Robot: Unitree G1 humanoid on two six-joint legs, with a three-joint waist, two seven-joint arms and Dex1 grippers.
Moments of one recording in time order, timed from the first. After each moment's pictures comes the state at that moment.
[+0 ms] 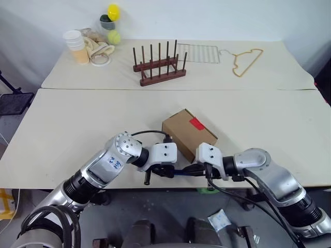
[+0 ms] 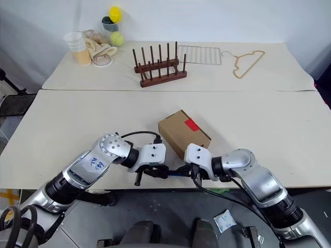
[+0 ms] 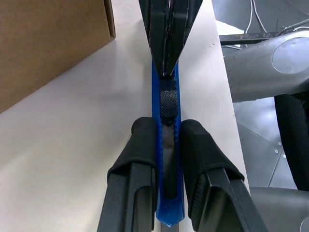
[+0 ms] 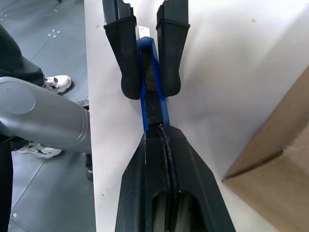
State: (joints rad) left arm -0.66 0.61 -0.57 -0.30 -0.03 0.79 -1.09; right arm -0.38 -0.69 0.34 -0.34 0.25 0.59 1.05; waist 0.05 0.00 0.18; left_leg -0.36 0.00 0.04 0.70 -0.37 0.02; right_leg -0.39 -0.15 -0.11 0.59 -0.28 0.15
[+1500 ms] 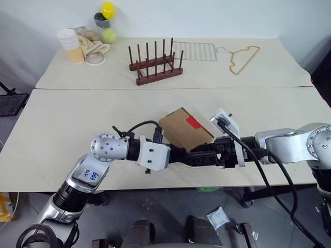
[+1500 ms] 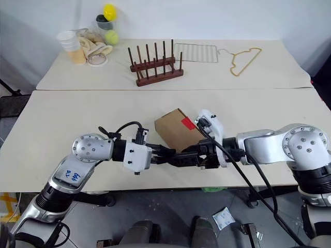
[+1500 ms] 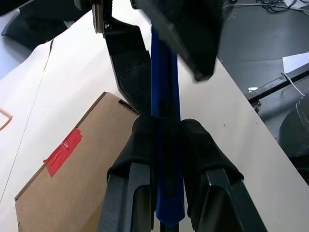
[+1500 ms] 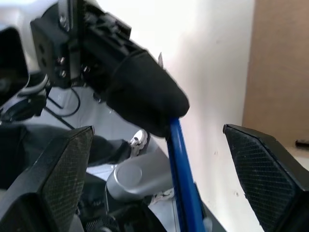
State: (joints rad) left arm -0.51 0.57 -0.30 -0.31 -0.04 0.03 -1.01; right arm -0.69 -0.93 0.18 -0.24 1.95 1.25 -0.09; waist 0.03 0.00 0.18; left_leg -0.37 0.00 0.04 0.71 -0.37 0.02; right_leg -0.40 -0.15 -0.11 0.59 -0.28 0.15
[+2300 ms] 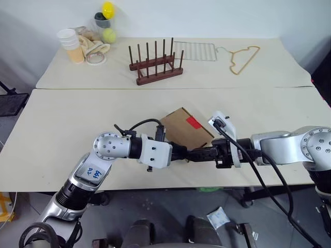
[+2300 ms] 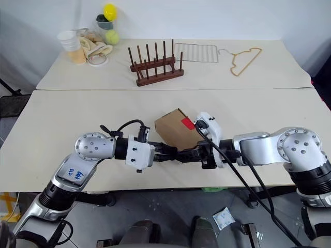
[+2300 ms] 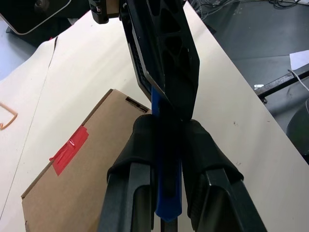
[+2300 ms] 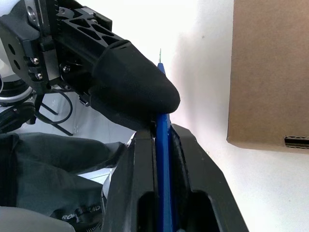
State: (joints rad) left arm -0.52 0.55 -0.30 -0.30 -0.01 0.03 -1.00; right arm -0.68 -0.94 0.22 -0.25 1.96 1.22 -0.13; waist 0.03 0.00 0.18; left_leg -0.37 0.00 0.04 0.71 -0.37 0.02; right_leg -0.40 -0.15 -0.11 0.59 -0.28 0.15
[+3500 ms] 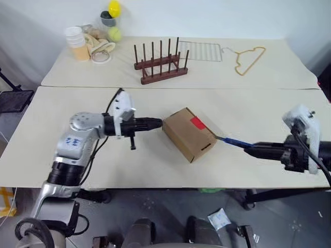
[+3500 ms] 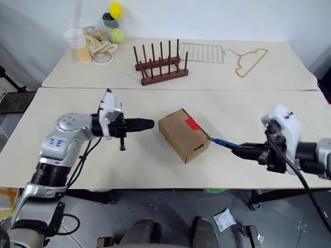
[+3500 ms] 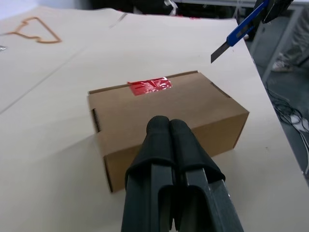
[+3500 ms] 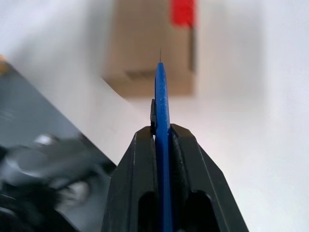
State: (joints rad) left arm -0.70 0.51 -0.10 0.13 -0.35 0.33 -1.05; right arm 0.00 -1.30 -0.57 -0.49 1.30 1.18 0.55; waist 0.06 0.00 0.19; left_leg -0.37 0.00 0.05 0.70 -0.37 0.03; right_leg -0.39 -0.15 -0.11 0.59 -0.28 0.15
